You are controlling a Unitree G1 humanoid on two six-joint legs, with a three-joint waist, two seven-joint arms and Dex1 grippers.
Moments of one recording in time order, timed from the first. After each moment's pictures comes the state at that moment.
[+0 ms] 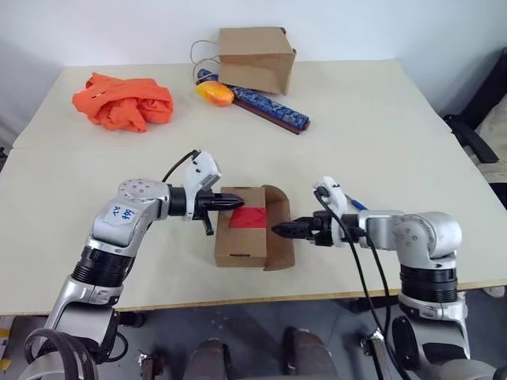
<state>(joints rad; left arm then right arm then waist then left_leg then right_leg) -0.67 0.59 -0.16 0.01 -0.33 0.67 -0.93 -0.63 -0.31 -0.10 -0.14 0.58 1.51 0.60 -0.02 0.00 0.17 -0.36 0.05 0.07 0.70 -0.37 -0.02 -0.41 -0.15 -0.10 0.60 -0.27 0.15</state>
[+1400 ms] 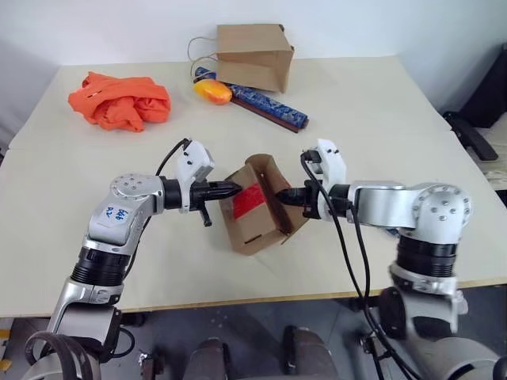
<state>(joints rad) -0.66 0.56 -0.08 0.02 -0.31 0.57 -0.92 -0.80 -0.44 -0.09 -0.15 1.80 1.37 -0.77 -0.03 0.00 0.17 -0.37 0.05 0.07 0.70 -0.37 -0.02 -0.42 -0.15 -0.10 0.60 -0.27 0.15</state>
